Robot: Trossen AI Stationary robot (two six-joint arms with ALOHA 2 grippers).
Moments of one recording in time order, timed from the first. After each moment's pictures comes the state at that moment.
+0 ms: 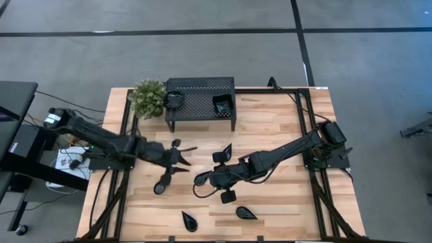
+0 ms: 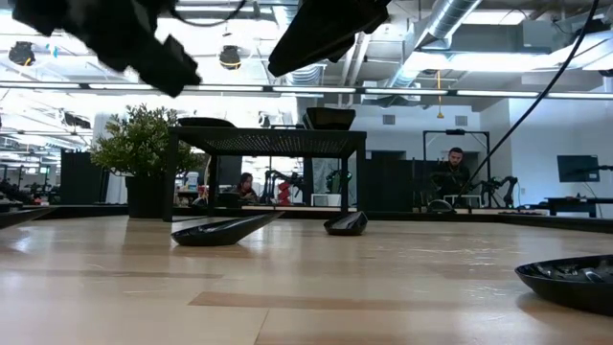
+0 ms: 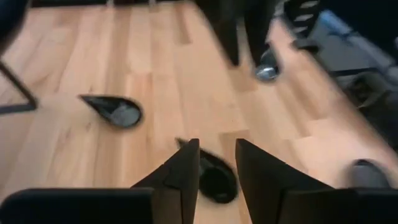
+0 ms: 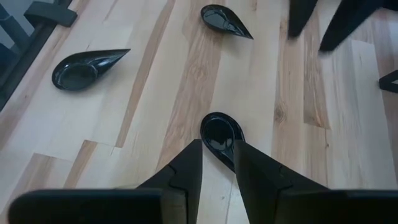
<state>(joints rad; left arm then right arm) -0.31 1.07 0.51 0.06 -0.08 -0.03 0.34 1.83 1.42 -0.38 0.18 0.01</state>
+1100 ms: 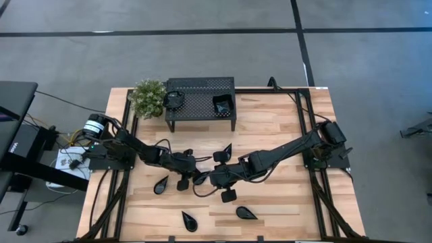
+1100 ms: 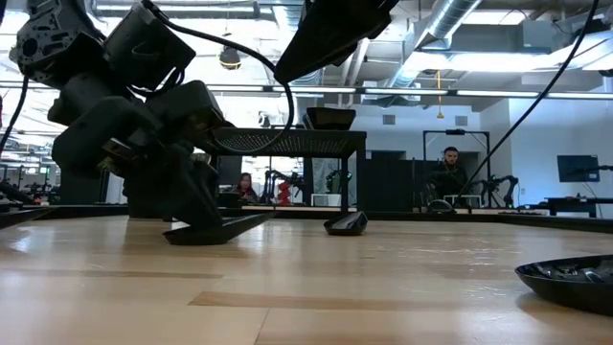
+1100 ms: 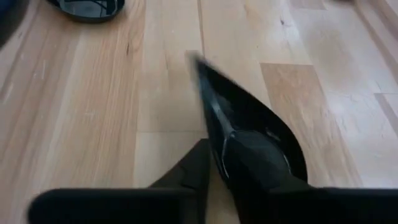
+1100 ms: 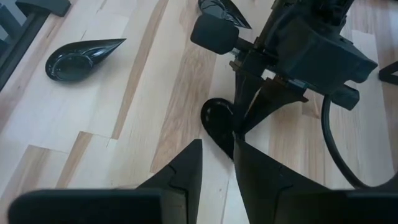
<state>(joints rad) -0.26 1.69 0.46 0.55 -0.02 -0.16 0.33 1.83 1.42 -0.41 0.18 0.01</state>
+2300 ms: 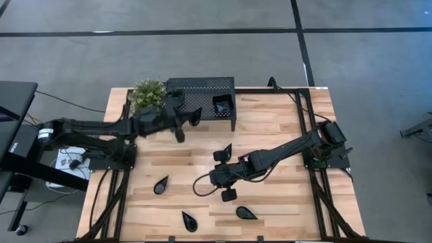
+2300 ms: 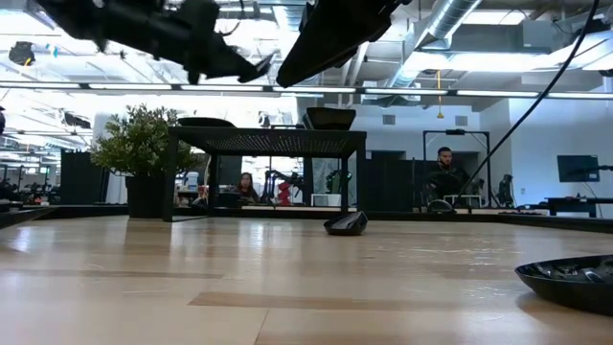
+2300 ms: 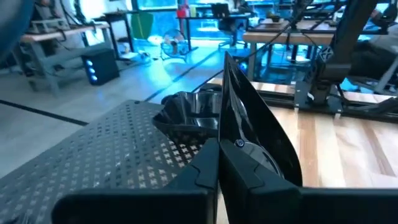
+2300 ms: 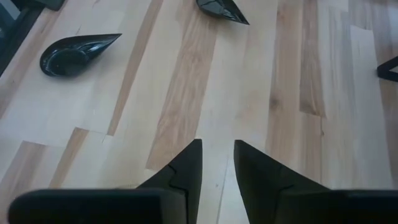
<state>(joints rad) 0.18 1.02 0.52 0.38 -0.23 0.07 0.33 1.83 1.42 -0.43 0.18 0.00</state>
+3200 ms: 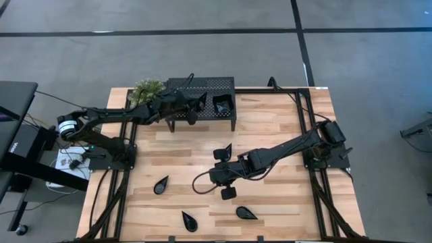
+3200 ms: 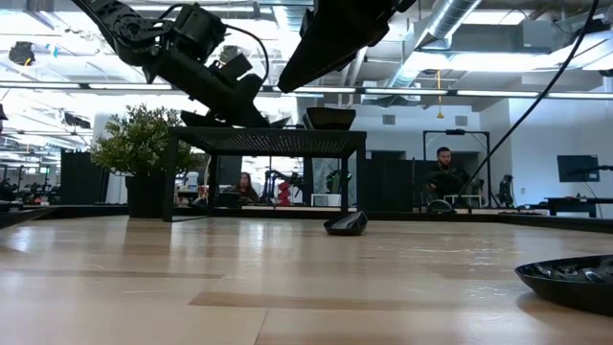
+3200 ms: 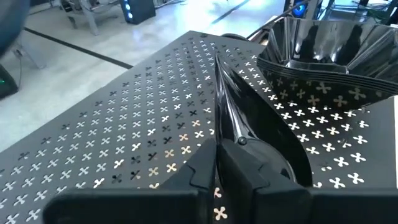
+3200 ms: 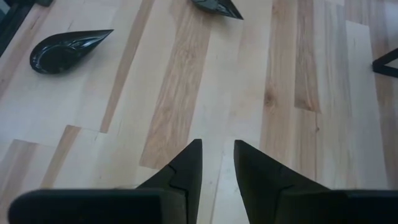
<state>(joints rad) 0.45 1.36 0.69 0.31 -0.15 0.07 0.31 1.83 1.42 -0.44 0.18 0.00</state>
